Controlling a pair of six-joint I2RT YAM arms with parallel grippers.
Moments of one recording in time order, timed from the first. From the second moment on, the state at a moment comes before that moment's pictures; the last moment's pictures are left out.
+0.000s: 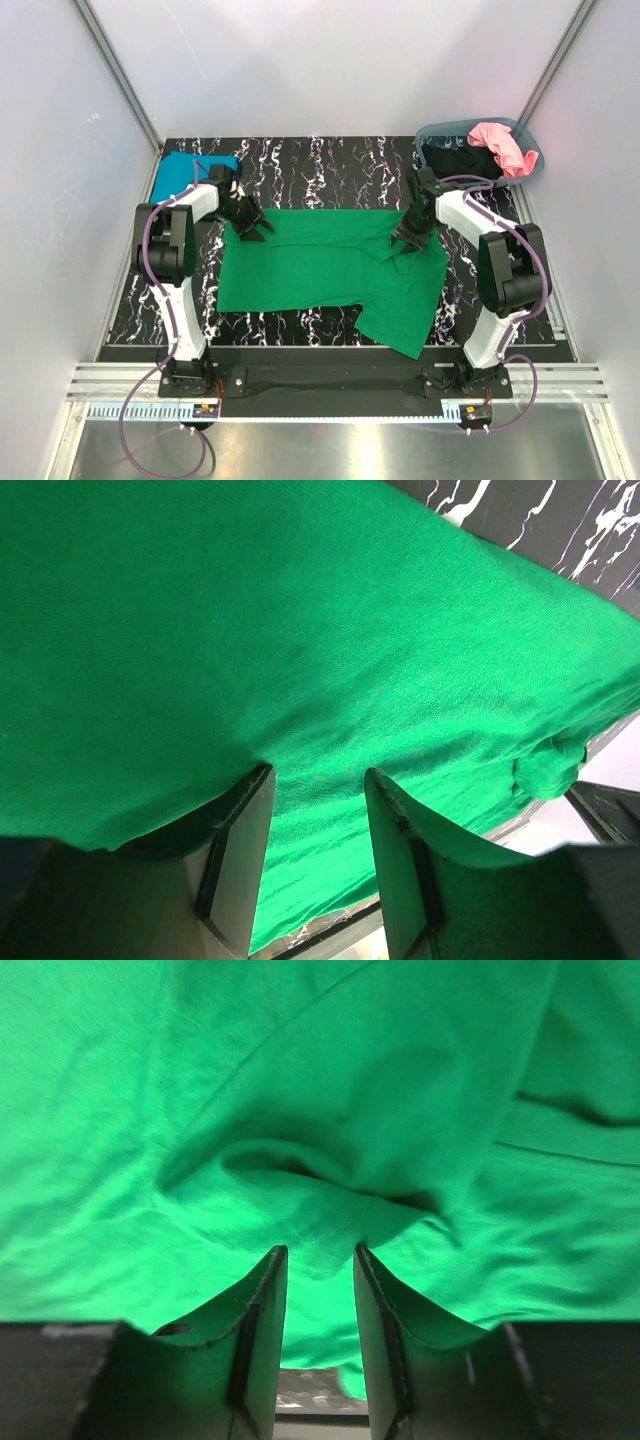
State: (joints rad) left arm -0.05 2.05 1.39 -0.61 0.49 -0.61; right arm 0.26 1.80 1.26 -0.74 -0.09 0.88
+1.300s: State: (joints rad) left arm -0.05 2.08 1.43 -0.64 0.50 -0.60; right arm 0.58 2.00 1.43 -0.77 0.17 0.21
